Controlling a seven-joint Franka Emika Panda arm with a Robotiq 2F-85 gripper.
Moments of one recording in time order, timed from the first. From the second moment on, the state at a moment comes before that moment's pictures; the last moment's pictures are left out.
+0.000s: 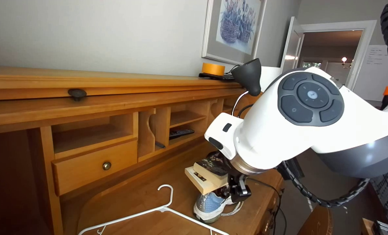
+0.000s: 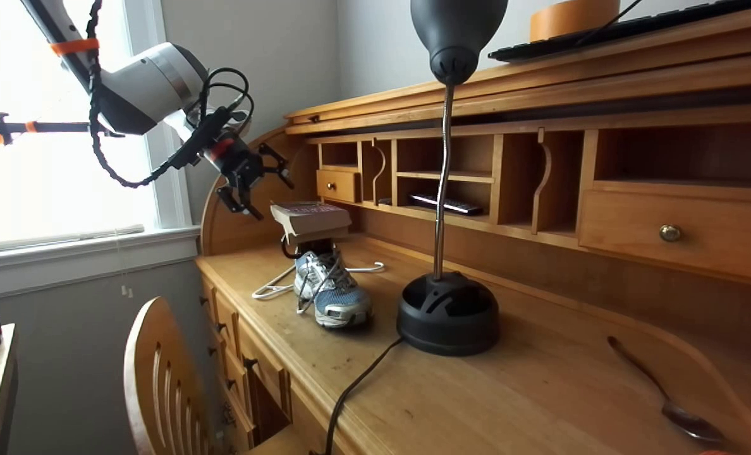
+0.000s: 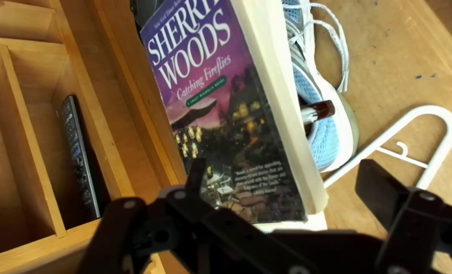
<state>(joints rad) 0.14 0.02 0.23 -2.47 -1.21 2.35 0.50</state>
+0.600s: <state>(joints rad) 0.17 0.09 0.23 -2.47 -1.42 2.35 0.69</state>
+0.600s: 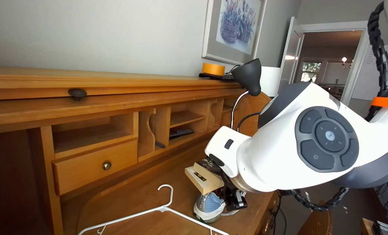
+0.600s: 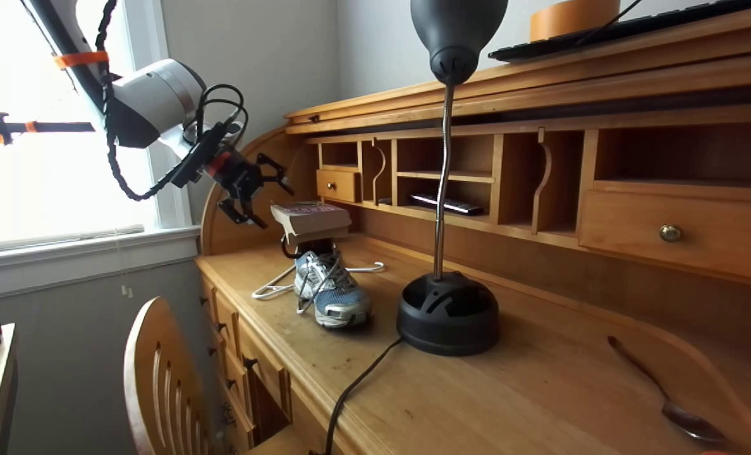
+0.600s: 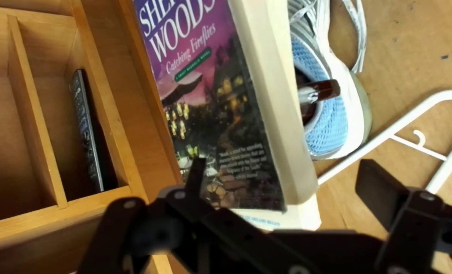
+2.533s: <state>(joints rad) 0.21 0.26 0.24 -2.41 -1.67 2.06 1.15</state>
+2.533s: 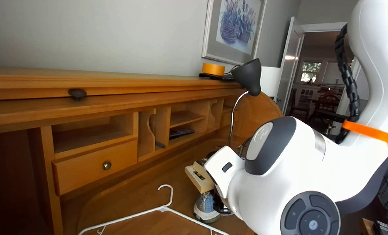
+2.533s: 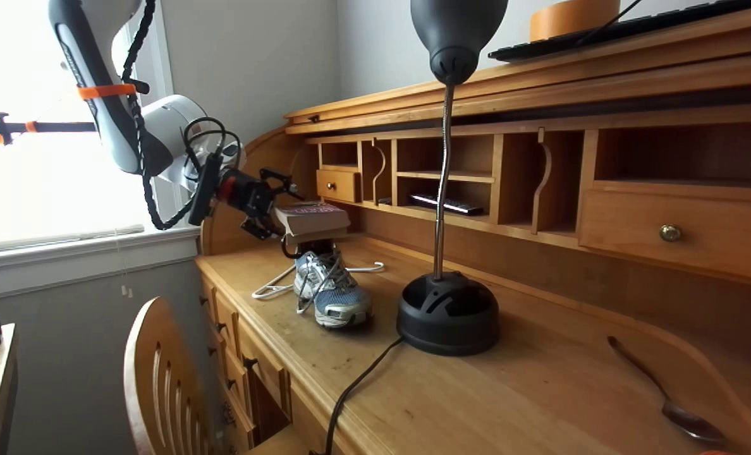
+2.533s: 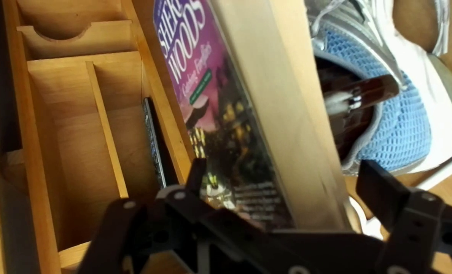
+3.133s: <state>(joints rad) 0.21 0.28 0.24 -2.40 -1.73 2.05 1.17</state>
